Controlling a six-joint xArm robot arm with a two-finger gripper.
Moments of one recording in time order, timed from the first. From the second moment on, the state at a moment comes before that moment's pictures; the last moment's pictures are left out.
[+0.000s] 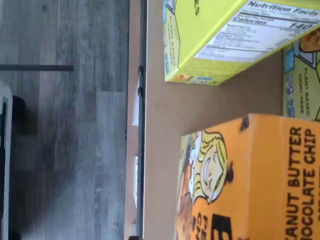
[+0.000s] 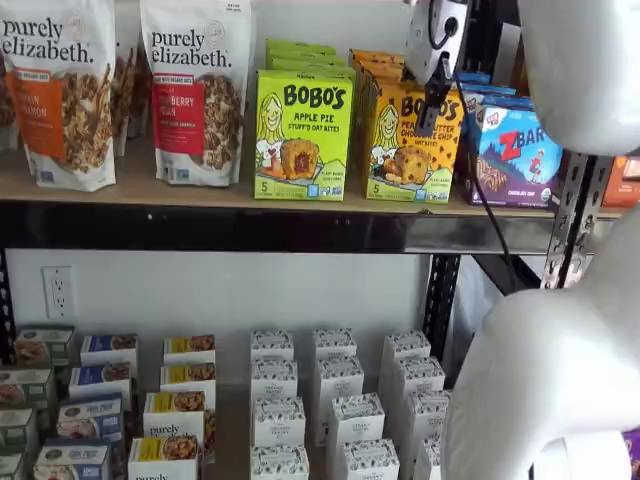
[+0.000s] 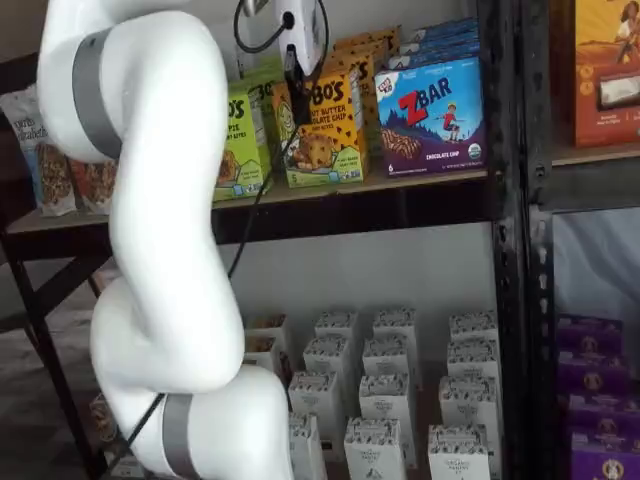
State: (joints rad) arm -0.04 -0.18 -1.52 0.10 1.57 -1.59
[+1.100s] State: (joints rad) arm -0.04 -0.19 -1.49 0.10 1.54 -1.59
